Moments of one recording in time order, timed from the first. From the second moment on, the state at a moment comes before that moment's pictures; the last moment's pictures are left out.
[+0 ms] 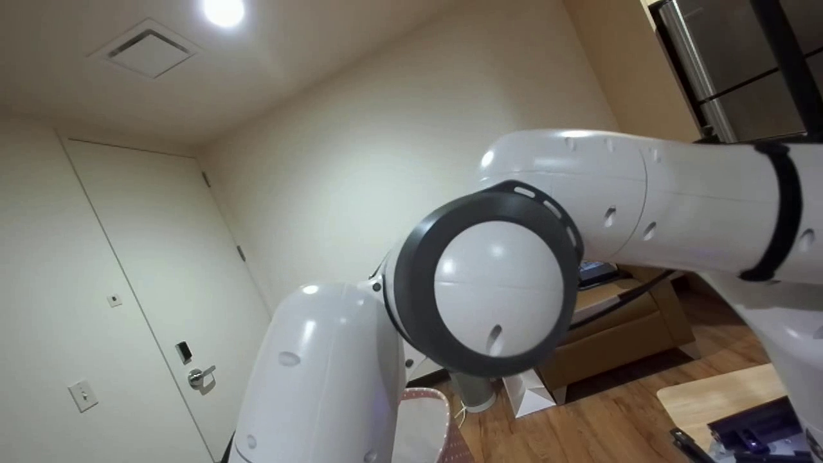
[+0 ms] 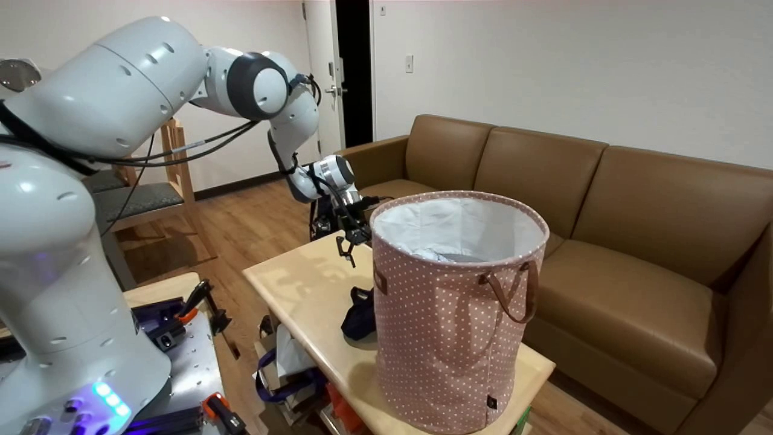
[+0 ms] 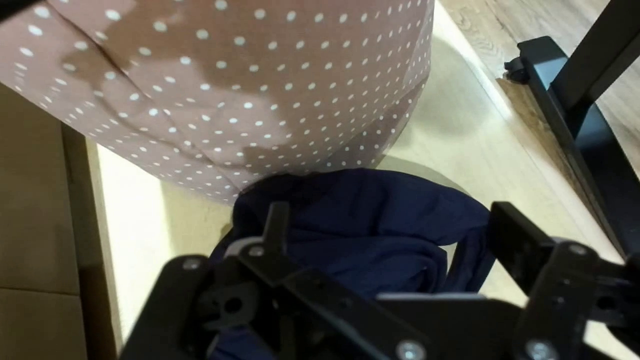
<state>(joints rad) 0.43 1.02 0.11 -1.49 -0.78 1.94 -0.27</state>
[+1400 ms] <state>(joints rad) 0.35 1.25 0.07 -1.34 -0.74 2.25 -0.28</state>
